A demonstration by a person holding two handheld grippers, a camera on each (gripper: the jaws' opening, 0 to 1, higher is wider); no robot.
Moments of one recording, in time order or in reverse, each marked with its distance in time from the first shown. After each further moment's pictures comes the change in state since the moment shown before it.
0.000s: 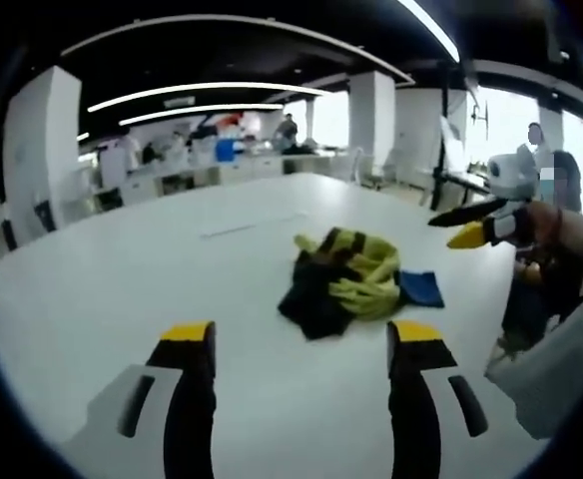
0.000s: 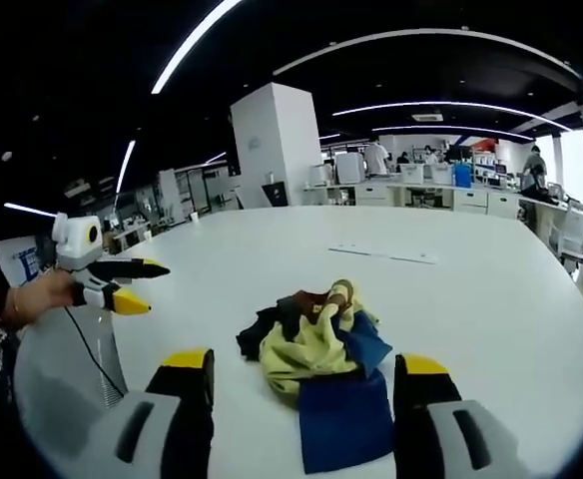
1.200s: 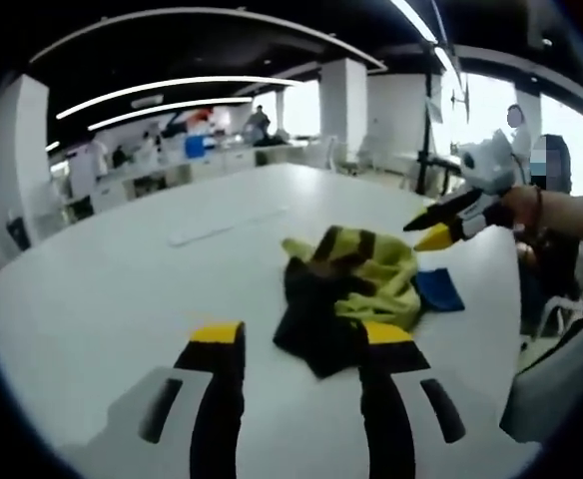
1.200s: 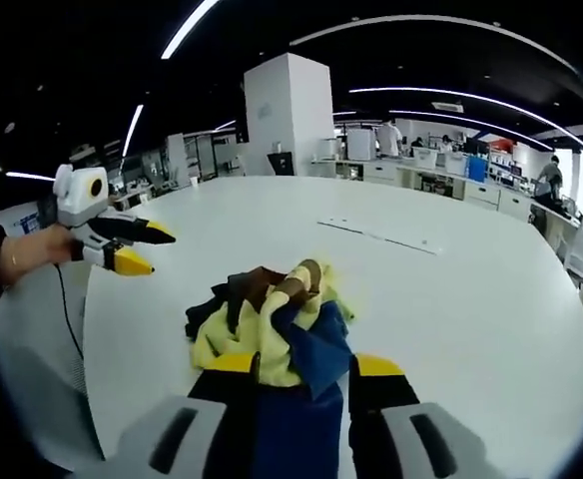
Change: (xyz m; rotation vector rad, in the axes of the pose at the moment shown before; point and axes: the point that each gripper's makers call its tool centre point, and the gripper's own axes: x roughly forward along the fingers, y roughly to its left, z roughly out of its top) left arm 0.084 0.007 0.002 0.052 0.043 -0.116; right arm 0.058 -0.049 -0.020 -0.106 0.133 0.001
